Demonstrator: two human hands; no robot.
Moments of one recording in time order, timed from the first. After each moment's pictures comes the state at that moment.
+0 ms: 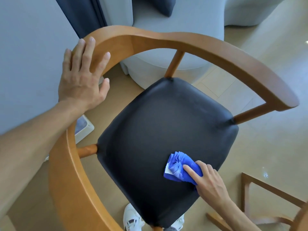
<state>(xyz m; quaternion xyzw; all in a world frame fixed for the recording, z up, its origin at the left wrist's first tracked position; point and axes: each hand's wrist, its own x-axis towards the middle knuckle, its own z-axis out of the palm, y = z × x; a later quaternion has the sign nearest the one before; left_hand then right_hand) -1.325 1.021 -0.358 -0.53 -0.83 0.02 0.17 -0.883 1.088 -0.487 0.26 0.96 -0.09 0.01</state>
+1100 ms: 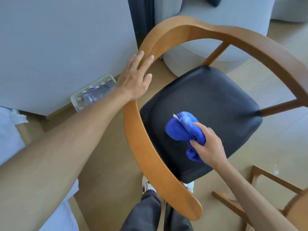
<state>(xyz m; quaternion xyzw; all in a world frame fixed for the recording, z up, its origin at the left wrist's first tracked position) -1.294 0.940 -0.323 -0.44 -0.88 -0.12 -0.11 -0.989 1.029 -0.367 0.39 0.81 -0.43 0.02</state>
